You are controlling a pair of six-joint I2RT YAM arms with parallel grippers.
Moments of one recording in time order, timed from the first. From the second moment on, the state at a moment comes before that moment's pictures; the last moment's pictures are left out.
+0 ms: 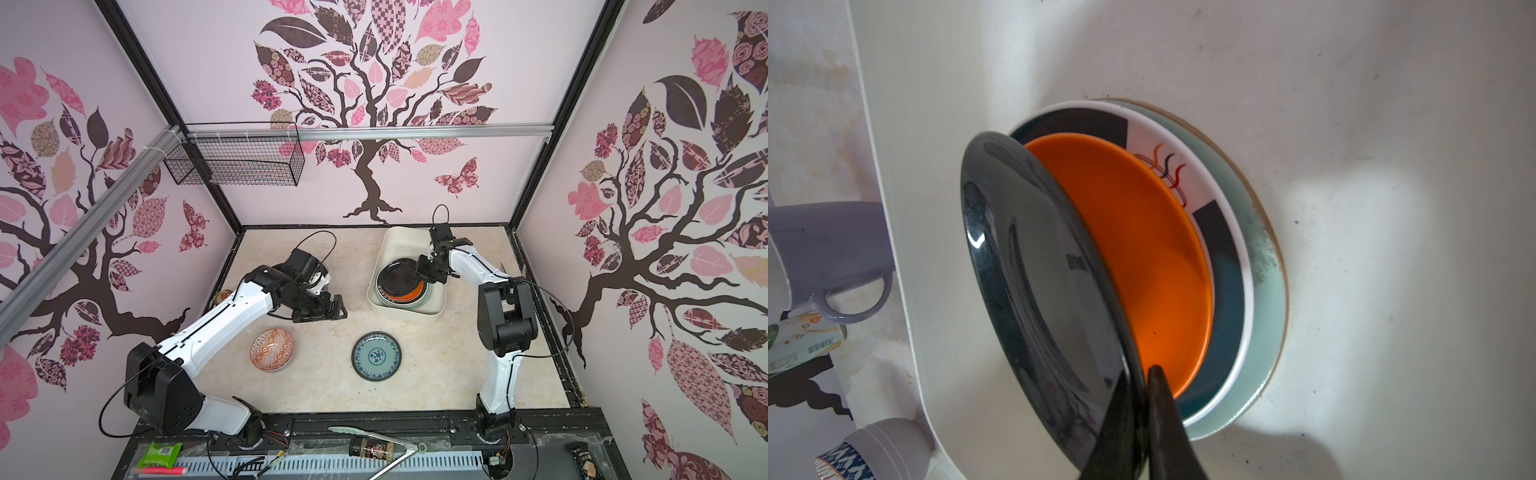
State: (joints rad) left arm -0.48 1.47 1.25 -1.02 0.30 -0.40; right arm 0.21 1.93 1.51 -0.73 -0.31 0.48
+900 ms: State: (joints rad) left arm -0.49 1.46 1.25 -1.03 0.32 -0.40; right arm 0.22 1.72 1.42 -0.82 -0.29 0.43
